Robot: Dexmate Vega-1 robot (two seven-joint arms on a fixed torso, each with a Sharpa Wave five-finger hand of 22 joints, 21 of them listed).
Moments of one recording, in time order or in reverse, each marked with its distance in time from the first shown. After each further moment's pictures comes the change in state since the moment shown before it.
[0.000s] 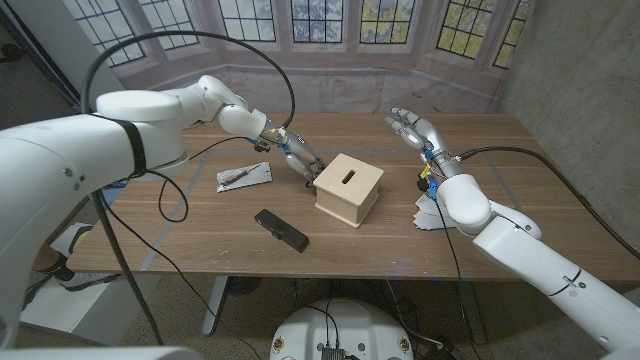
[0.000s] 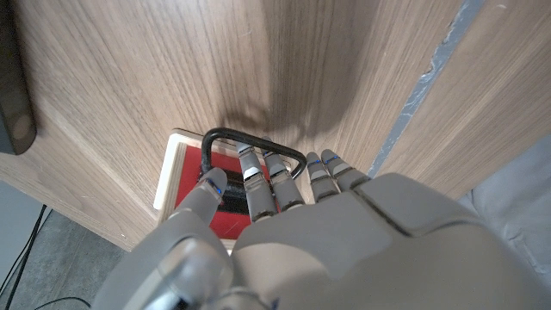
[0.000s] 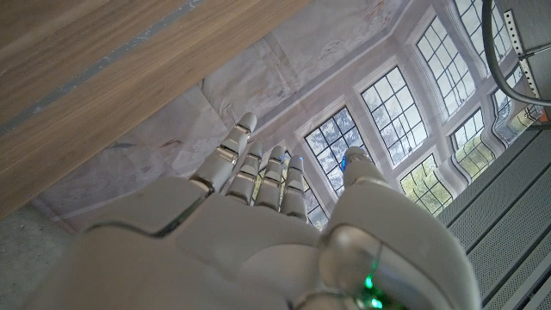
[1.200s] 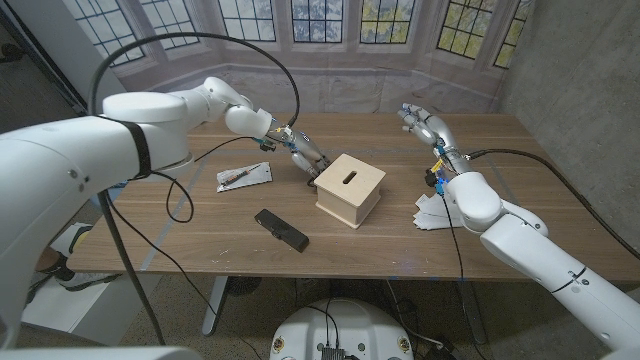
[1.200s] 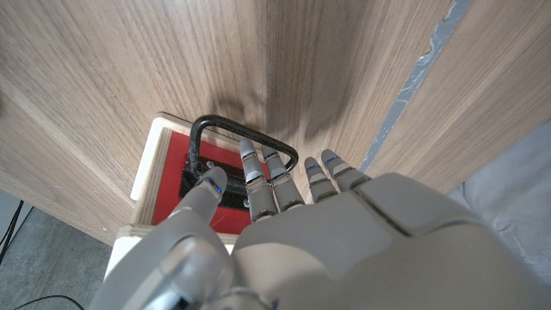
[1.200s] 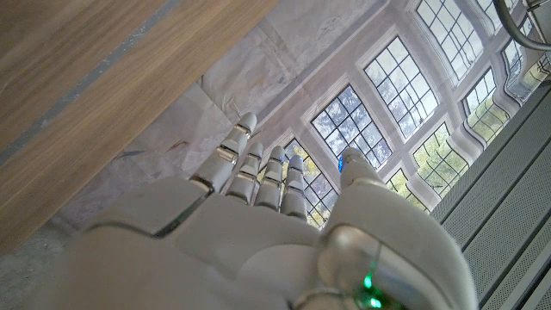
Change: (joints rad) left arm 0.017 -0.023 -0.025 0.000 -0.045 0.040 -0.035; left_hand 0.020 0.002 0.006 -0.012 0.006 -0.078 -0.014 -0.012 0.000 -0.075 -0.010 -0.008 0.000 -0.030 -0.001 -0.004 0.000 0.000 0.000 0.000 0.000; right arm -0.012 0.004 0.057 0.060 0.112 0.106 0.008; right_hand 0.010 0.001 0.000 0.000 0.000 0.000 0.000 0.000 0.000 0.000 0.000 0.000 0.000 0.000 0.000 0.000 0.000 0.000 0.000 0.000 0.000
